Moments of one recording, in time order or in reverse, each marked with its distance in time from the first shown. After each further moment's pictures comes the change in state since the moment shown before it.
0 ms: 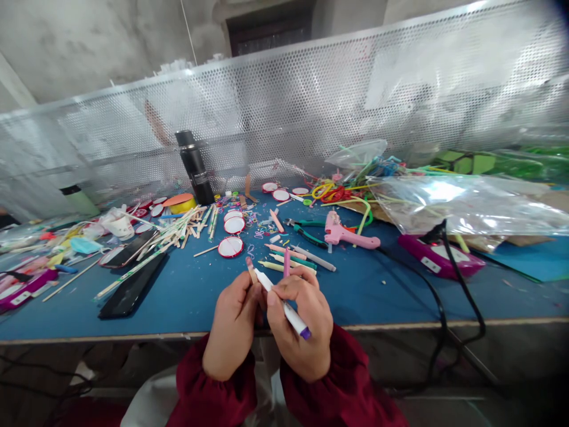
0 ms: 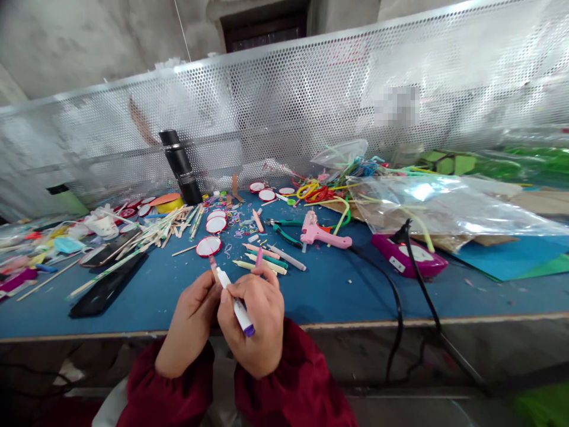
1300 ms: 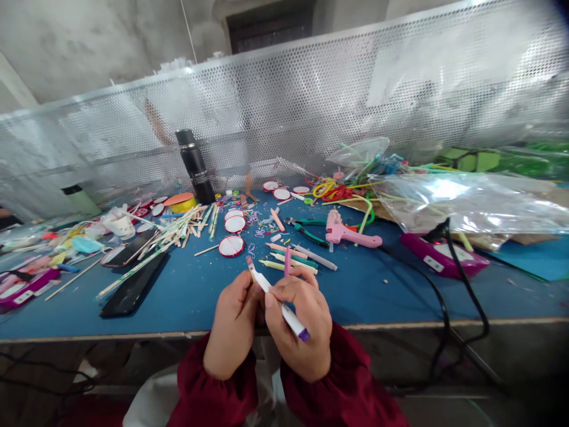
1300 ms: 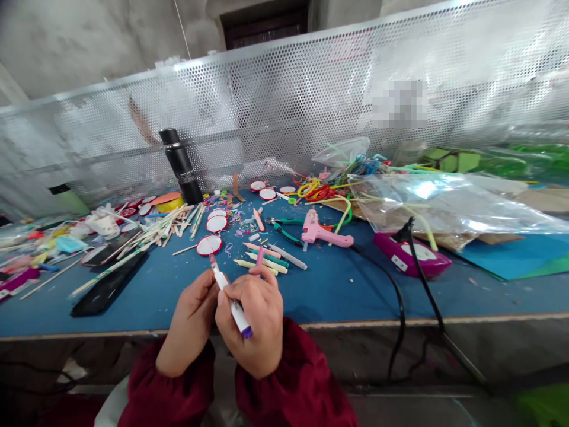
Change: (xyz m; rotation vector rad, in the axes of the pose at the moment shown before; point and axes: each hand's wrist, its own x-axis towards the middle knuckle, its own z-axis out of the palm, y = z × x) left_hand -0.001 -0.001 0.001 -0.010 0.004 -0.009; right_hand 0.002 -0.002 0.000 0.027 0.005 -0.022
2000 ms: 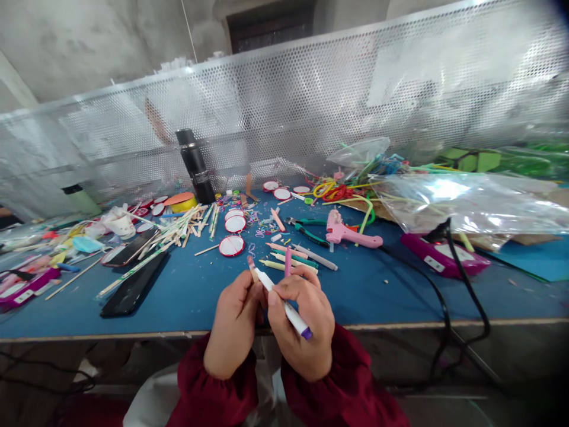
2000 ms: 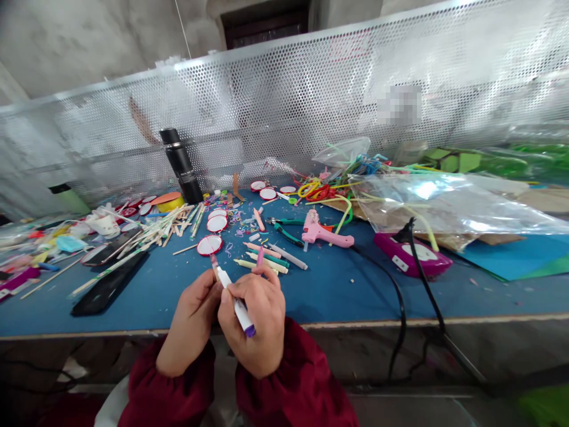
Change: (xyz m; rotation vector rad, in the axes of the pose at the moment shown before) left_hand 0.001 0.000 0.000 0.005 -0.015 0.016; right_hand -0.001 0.002 0.001 -0.022 0.017 0.008
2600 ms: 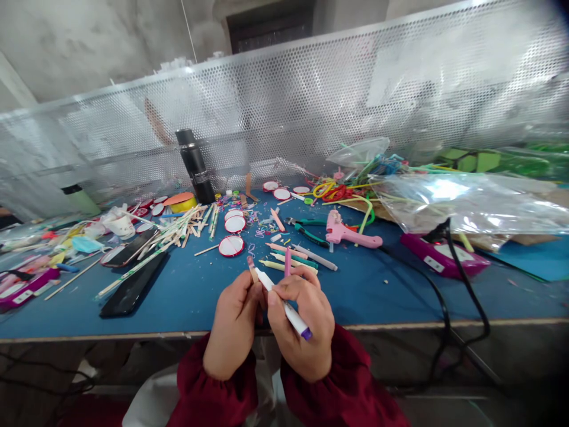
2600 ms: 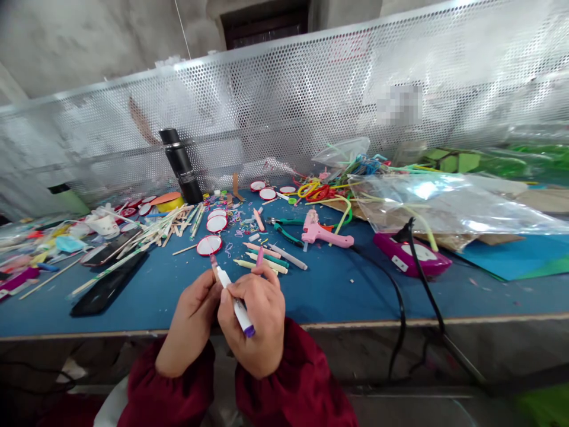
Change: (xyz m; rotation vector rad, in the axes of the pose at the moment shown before) left_hand 0.000 0.001 0.000 0.002 -0.005 -0.004; right_hand -0.001 0.000 0.000 0.002 -0.009 0.003
